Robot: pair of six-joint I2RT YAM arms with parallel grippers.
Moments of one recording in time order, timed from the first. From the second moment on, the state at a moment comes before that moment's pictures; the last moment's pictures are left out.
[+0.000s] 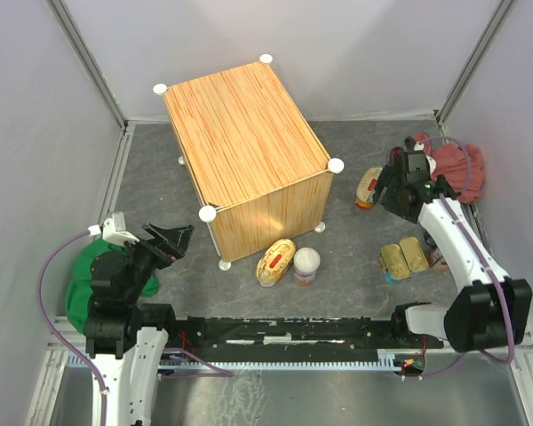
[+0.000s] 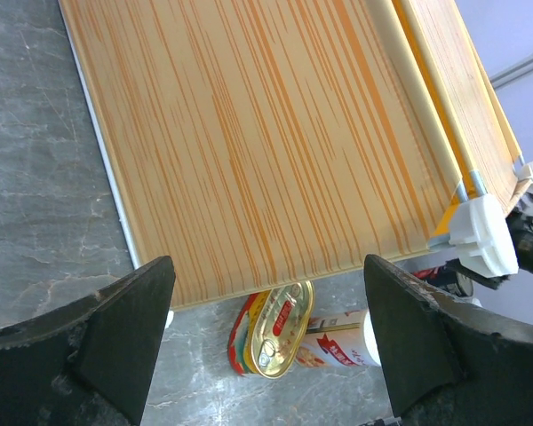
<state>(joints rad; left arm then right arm) -0.01 0.18 0.65 -0.66 0.23 -0.71 0.12 1.24 1.05 -0.76 0.21 0.56</state>
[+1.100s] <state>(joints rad) -0.01 0.22 0.64 -0.63 0.27 -0.76 0.16 1.88 1.39 -0.64 0.25 0.46</state>
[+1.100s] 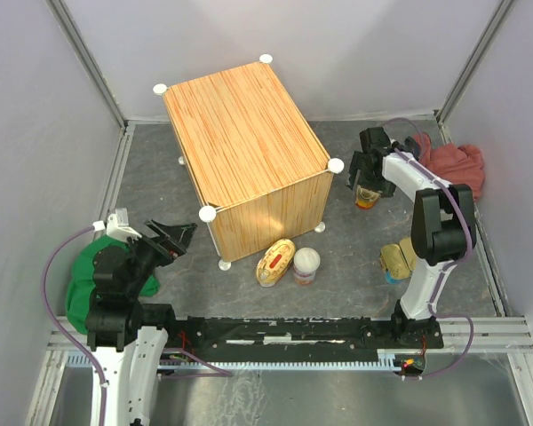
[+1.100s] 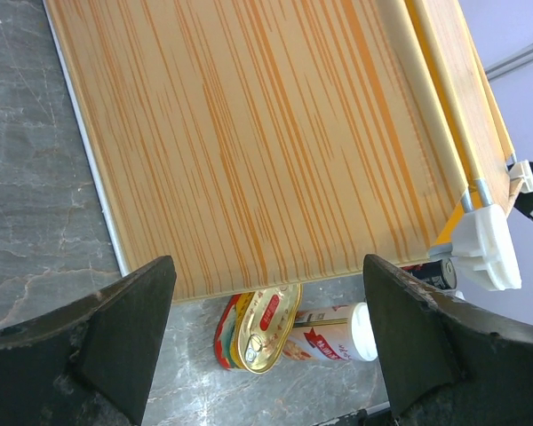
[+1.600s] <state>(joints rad) -0.01 0.23 0.62 -0.62 0.27 -0.76 0.16 1.98 1.43 -0.64 0.31 0.44</state>
